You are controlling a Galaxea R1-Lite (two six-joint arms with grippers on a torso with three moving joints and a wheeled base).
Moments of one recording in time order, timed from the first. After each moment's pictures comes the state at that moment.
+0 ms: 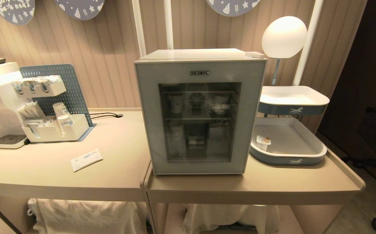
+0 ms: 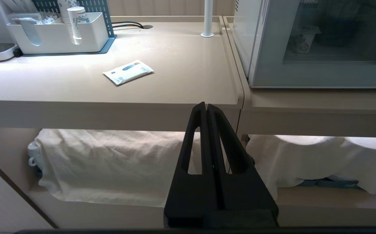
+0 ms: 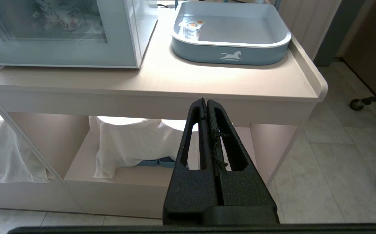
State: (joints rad) left arm 0.00 0.00 0.00 0.01 0.01 0.00; right arm 0.00 0.00 -0.06 0.17 0.02 -0.06
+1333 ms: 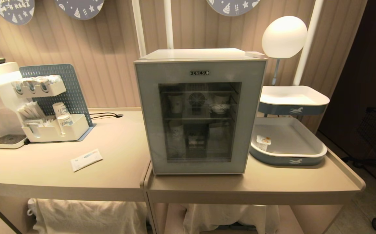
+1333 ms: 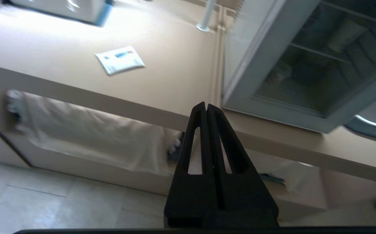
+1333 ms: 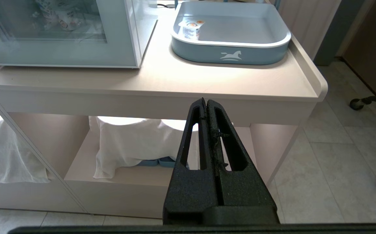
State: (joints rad) left arm -0.01 0.68 -0.96 0.53 0.04 -0.27; right arm 0.00 0.00 -0.06 0.17 0.02 -0.06
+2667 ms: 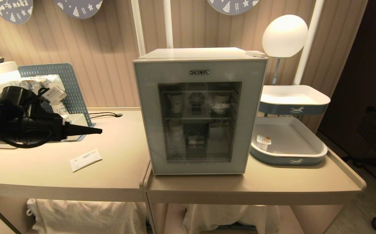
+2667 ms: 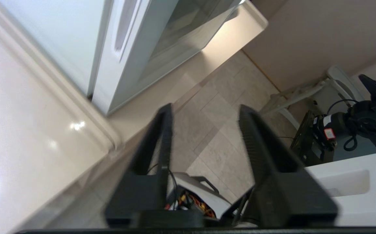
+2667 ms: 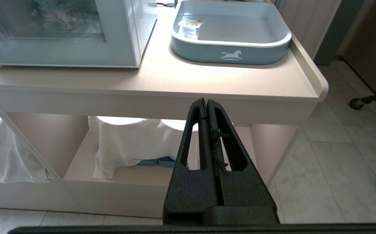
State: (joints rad) left arm 0.26 1.91 -1.44 0.51 -1.20 0.46; right arm 0.00 0.00 -0.06 0.17 0.02 -0.06
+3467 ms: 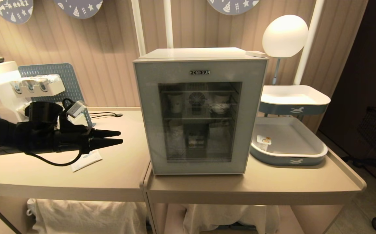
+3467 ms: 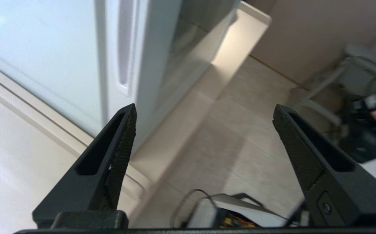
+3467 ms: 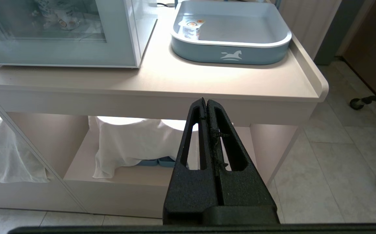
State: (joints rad) left arm 0.16 2.00 -1.16 -0.18 -1.24 0.38; right arm 0.00 0.00 -0.06 0.17 0.02 -0.06
